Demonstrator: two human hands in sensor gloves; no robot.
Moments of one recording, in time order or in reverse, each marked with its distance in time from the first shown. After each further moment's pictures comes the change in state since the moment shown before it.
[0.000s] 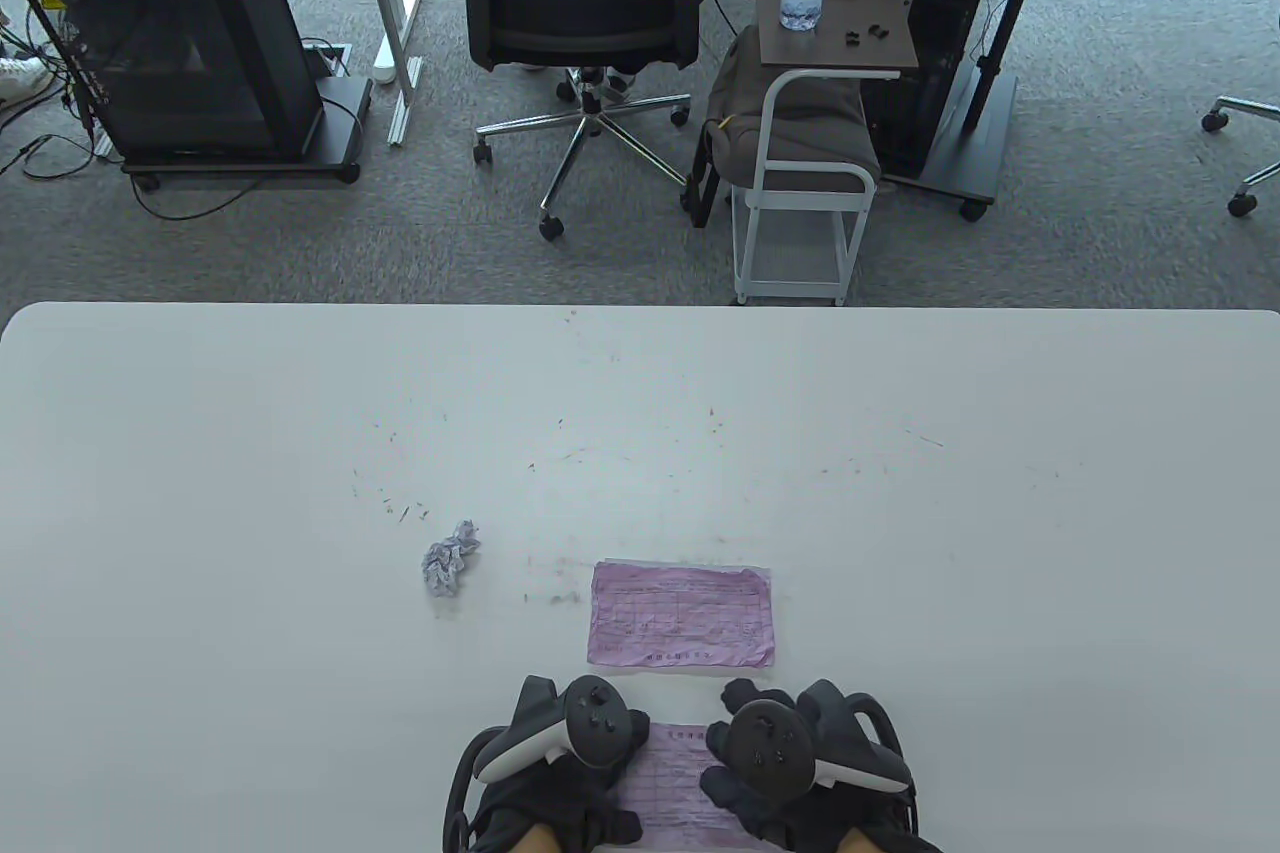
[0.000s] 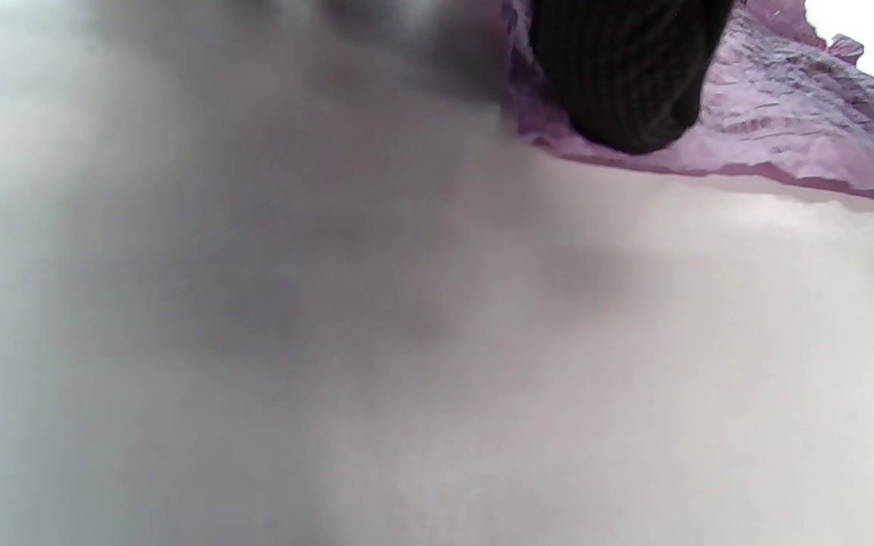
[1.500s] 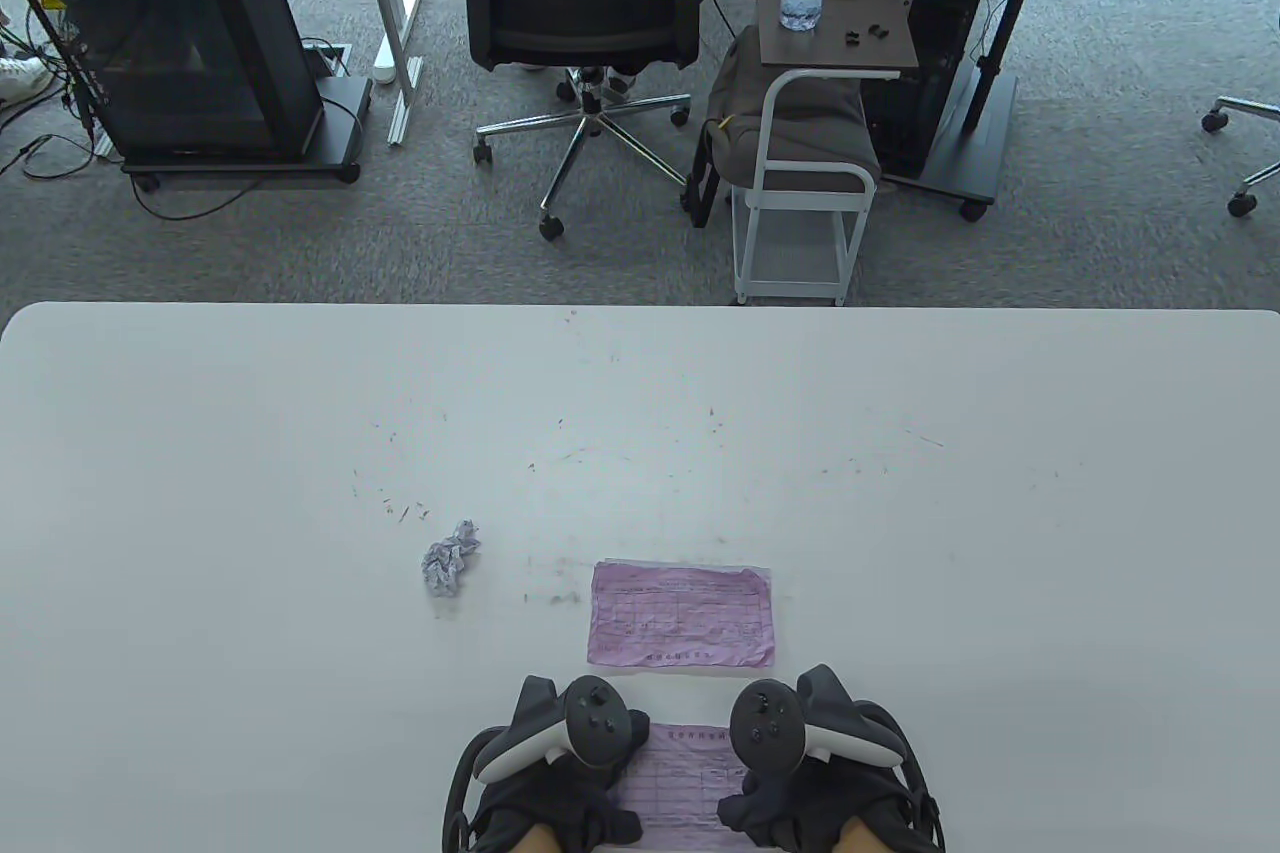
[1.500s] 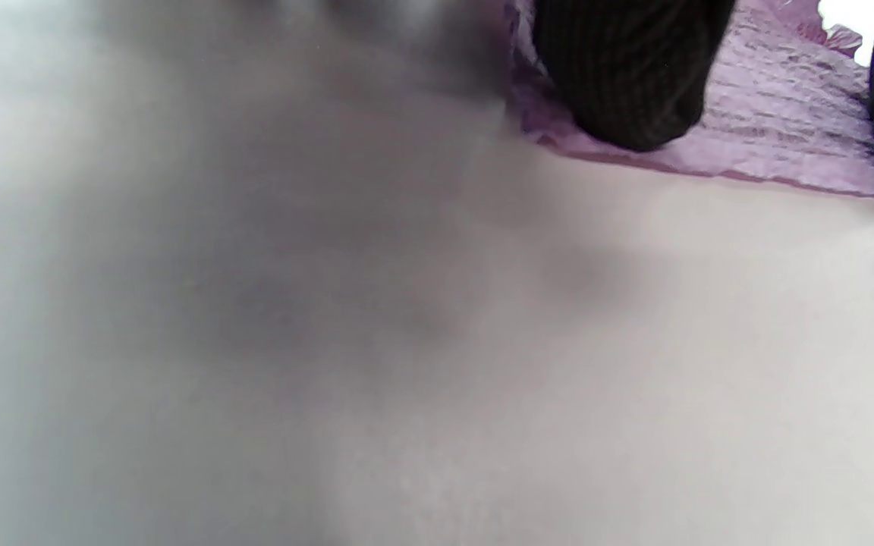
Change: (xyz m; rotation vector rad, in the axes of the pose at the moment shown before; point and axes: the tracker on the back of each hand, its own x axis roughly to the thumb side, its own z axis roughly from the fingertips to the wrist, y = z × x) left_hand 0.000 0.000 0.000 -0.001 0.003 -0.002; right_hand -0.035 0.015 0.000 0.277 0.246 -0.121
